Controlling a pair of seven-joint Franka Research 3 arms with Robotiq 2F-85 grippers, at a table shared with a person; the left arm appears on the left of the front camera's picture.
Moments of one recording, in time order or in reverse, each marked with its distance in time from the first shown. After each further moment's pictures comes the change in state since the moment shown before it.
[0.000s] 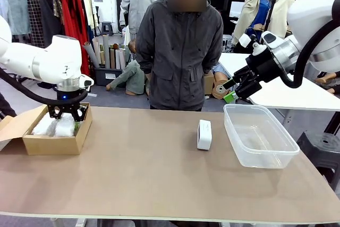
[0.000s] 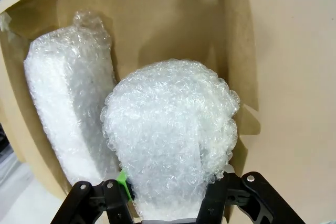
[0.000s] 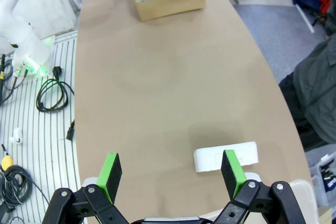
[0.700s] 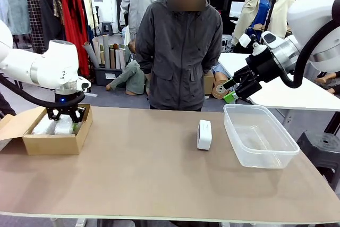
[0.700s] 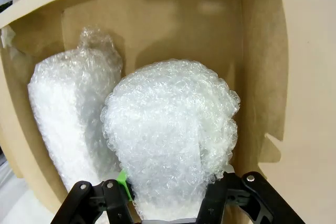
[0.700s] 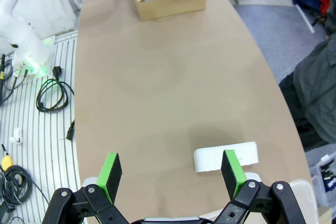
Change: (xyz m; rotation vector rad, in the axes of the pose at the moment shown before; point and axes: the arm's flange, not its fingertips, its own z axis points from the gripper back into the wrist) left arm 0.012 0.011 -0.017 -0.008 -0.046 0.020; right arm 0.000 0.000 0.000 0.000 0.000 0.000
